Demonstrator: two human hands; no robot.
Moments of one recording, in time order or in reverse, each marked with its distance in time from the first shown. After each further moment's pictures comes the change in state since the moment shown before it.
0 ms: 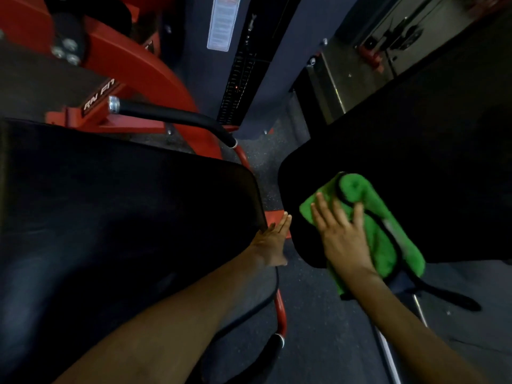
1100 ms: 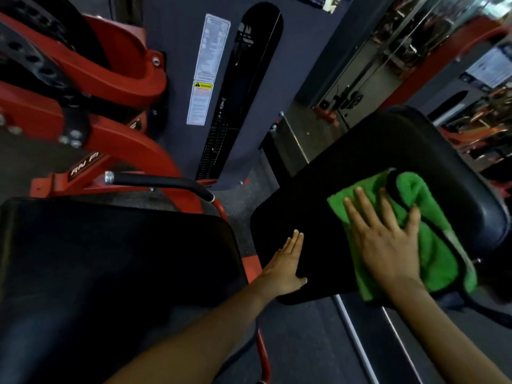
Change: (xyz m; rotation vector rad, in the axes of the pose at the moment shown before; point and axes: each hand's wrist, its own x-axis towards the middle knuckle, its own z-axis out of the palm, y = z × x) left_hand -0.029 0.104 -0.056 -0.185 0.227 0.288; right_hand -0.016 0.148 -0.082 0.126 0.176 0.319
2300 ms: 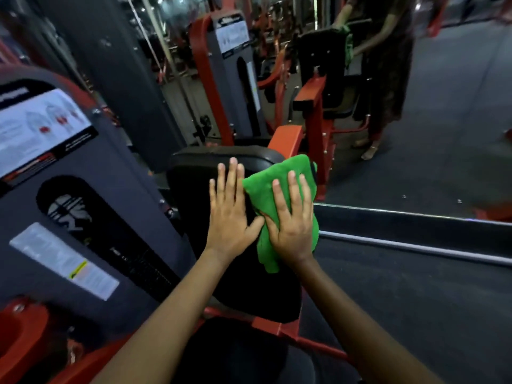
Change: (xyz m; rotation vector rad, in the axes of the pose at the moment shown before) left_hand 0.068 0.174 -0.077 0.731 0.228 0.912; right_hand -0.031 -0.015 0.023 0.474 0.739 1.072
